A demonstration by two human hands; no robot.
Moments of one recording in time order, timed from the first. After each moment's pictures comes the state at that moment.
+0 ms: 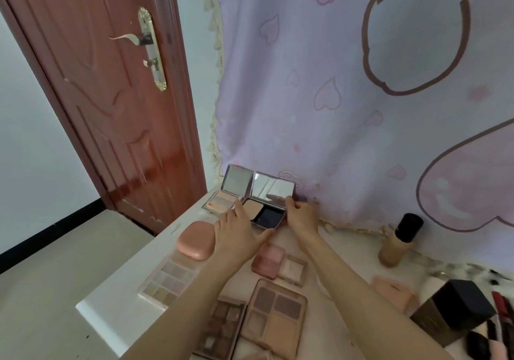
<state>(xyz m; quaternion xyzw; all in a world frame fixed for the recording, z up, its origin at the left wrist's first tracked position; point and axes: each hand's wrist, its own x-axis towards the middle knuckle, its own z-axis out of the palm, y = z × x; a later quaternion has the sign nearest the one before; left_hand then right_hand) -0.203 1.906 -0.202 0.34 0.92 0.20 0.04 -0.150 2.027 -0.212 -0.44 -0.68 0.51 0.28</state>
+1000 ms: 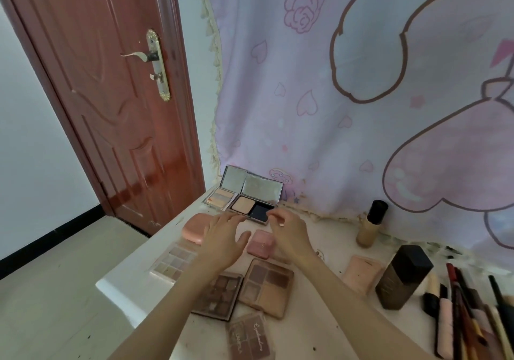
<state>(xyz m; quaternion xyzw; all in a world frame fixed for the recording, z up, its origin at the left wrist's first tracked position) -0.185 1.848 -0.194 0.45 0.87 0.21 0.02 -0.084 1.960 -0.189 -0.32 -0.81 0.42 0.26</state>
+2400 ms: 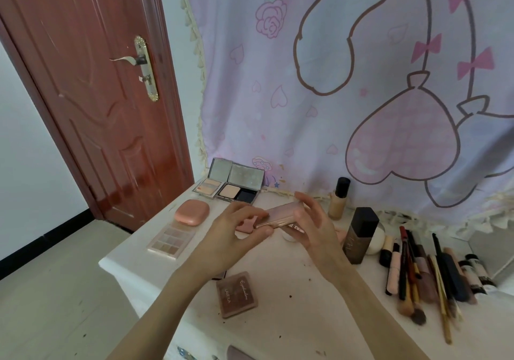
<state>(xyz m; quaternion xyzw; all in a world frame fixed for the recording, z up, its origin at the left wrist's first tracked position) -0.095 1.795 -0.141 0.55 0.69 0.46 0.10 0.040 1.915 -0.156 -0.19 -0.61 0.69 0.34</state>
